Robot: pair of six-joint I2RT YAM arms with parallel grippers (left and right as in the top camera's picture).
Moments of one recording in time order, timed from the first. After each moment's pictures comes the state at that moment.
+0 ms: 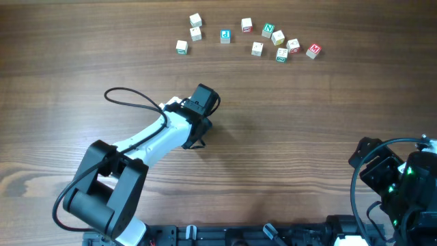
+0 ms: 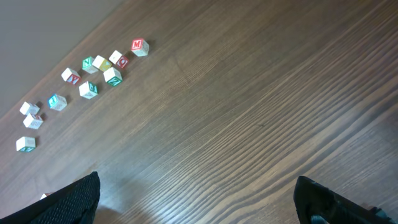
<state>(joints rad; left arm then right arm) -0.53 1.75 0.97 -0.59 -0.17 -1.25 -0.02 0.63 1.17 -1.32 0.18 0.65</state>
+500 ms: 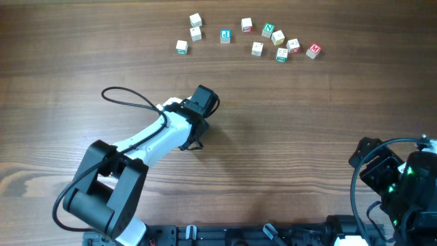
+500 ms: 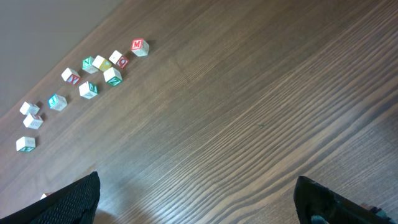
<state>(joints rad) -0.53 1.75 0.97 -0.64 -0.24 -1.26 -0.02 0.63 1.17 -1.32 0.18 0.65</state>
